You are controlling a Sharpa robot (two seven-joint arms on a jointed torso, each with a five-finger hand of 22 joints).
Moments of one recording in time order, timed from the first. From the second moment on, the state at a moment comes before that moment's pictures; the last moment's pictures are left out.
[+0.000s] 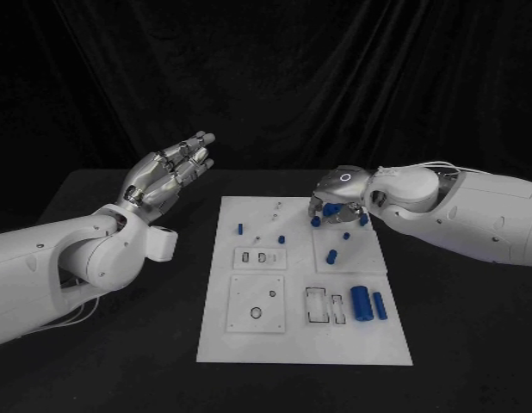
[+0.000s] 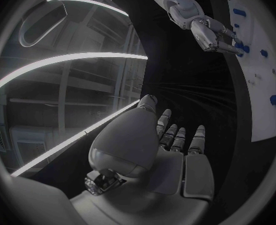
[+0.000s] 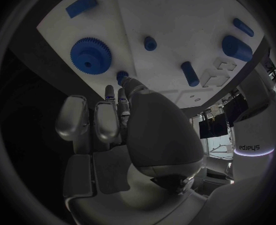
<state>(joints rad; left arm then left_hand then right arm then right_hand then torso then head) 1.36 -0.90 -0.21 1.57 -0.02 -0.16 0.68 1.55 0.20 -0.17 0.26 0.68 0.45 0.13 0.07 0.05 0.08 0.09 0.02 0.02 0.00 0.09 0.00 0.00 0.16 0.00 0.26 0.00 0.00 1.39 -0.70 -0.21 1.25 -1.94 -0.17 0.14 1.49 -0.14 0.21 0.23 0.34 0.96 0.00 0.08 0.16 1.06 0.03 0.11 0.11 1.47 -0.06 1.30 1.01 0.10 1.36 0.04 1.29 1.12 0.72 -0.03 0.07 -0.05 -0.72</state>
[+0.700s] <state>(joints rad) 1.36 -0.90 -0.21 1.55 -0.02 -0.15 0.68 1.55 0.20 -0.16 0.26 0.68 0.31 0.07 0.04 0.03 0.08 0.10 0.02 0.02 0.00 0.09 0.00 0.00 0.16 0.00 0.26 0.00 0.00 1.37 -0.68 -0.21 1.22 -1.94 -0.19 0.16 1.47 -0.16 0.24 0.23 0.28 0.94 -0.01 0.07 0.18 1.06 0.03 0.10 0.12 1.47 -0.06 1.29 1.01 0.10 1.36 0.04 1.28 1.12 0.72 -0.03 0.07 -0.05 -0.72</state>
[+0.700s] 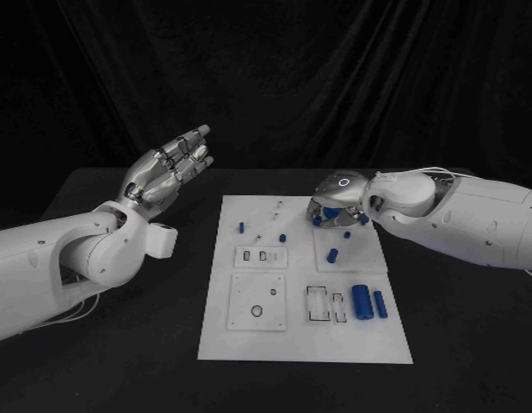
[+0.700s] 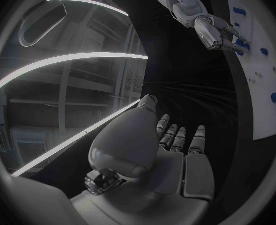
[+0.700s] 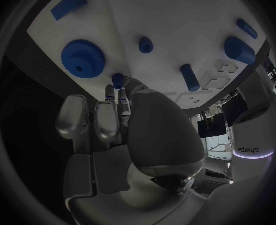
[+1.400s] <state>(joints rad) 1.36 -0.89 -0.21 1.55 -0.02 -0.14 0.68 1.55 0.20 -0.15 0.26 0.68 0.32 0.09 0.04 0.04 0.08 0.10 0.02 0.02 0.00 0.09 0.00 0.00 0.16 0.00 0.26 0.00 0.00 1.35 -0.67 -0.21 1.19 -1.94 -0.20 0.17 1.51 -0.15 0.34 0.18 0.36 0.98 0.01 0.09 0.21 1.10 0.03 0.10 0.13 1.46 -0.07 1.28 0.99 0.10 1.35 0.04 1.27 1.13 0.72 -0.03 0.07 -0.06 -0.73</state>
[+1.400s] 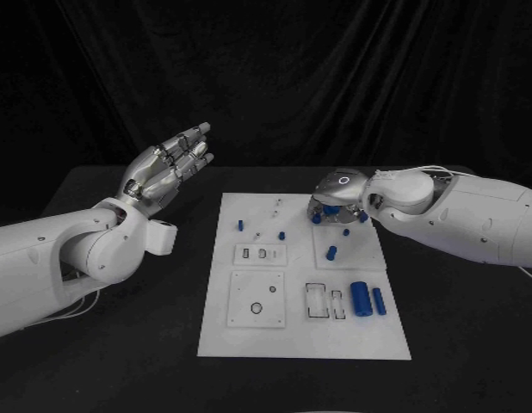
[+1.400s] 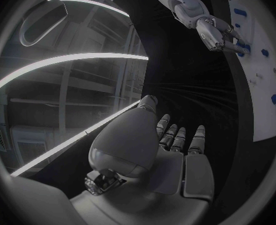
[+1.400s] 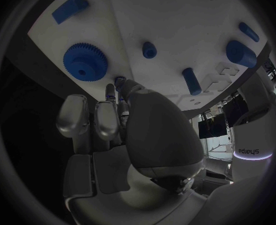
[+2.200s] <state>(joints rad) 1.36 -0.89 -0.21 1.54 -0.02 -0.13 0.68 1.55 0.20 -0.15 0.26 0.68 0.31 0.09 0.04 0.04 0.07 0.10 0.02 0.02 0.00 0.09 0.00 0.00 0.16 0.00 0.26 0.00 0.00 1.35 -0.67 -0.21 1.19 -1.94 -0.25 0.18 1.48 -0.15 0.34 0.16 0.29 1.04 0.04 0.13 0.27 1.16 0.01 0.14 0.15 1.45 -0.08 1.28 0.99 0.10 1.36 0.03 1.29 1.17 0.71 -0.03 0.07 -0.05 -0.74</state>
